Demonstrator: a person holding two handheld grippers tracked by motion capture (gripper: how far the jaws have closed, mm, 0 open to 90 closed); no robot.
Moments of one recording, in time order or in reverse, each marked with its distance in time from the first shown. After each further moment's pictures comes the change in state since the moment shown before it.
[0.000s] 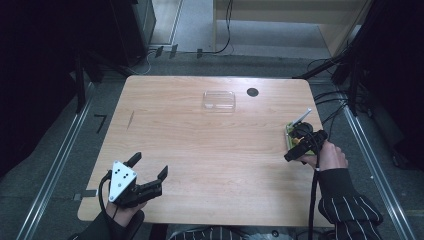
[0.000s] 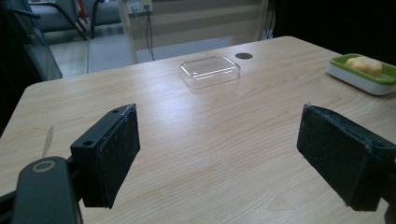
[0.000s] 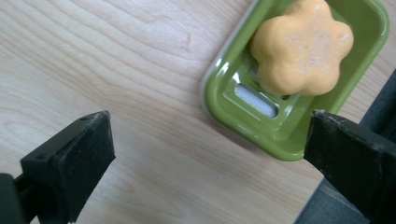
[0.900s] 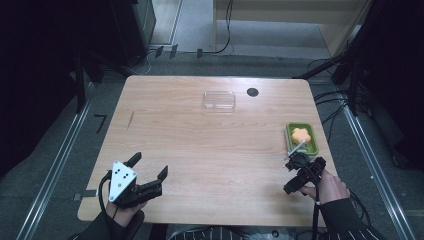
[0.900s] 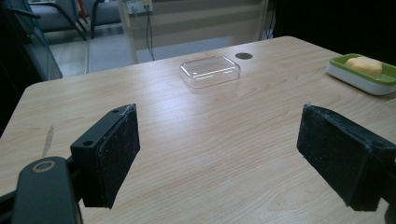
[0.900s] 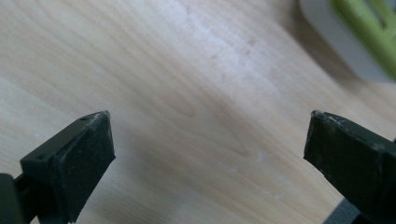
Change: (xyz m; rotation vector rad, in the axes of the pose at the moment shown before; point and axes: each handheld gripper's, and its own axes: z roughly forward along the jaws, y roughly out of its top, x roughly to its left) left arm 0.000 0.000 0.000 0.002 0.002 0.001; right arm 0.051 -0.059 0.013 0.083 -0.005 -0.077
